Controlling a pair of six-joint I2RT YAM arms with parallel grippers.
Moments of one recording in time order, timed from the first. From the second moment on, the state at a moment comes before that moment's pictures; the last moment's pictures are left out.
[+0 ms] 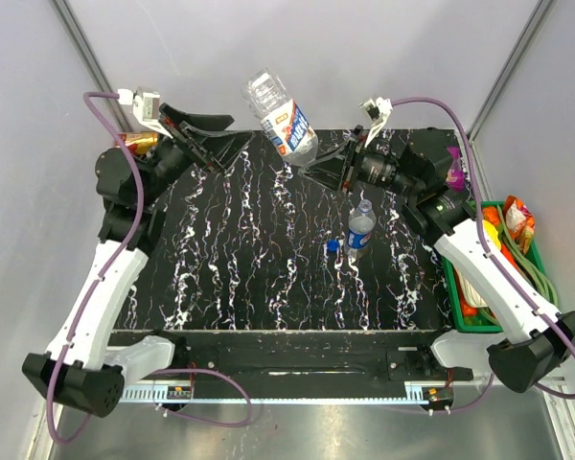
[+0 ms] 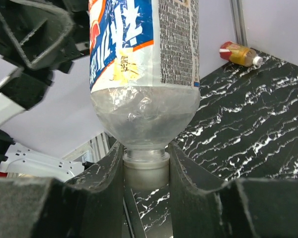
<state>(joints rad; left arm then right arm) -0.26 1.11 1.21 0.36 0.57 -0.72 0.54 1.25 1.35 0.02 -0.64 0.48</state>
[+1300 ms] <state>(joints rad) -0.46 1.01 1.17 -0.69 -0.10 0.44 0.54 1.46 1.36 -0.30 -0.59 0.45</state>
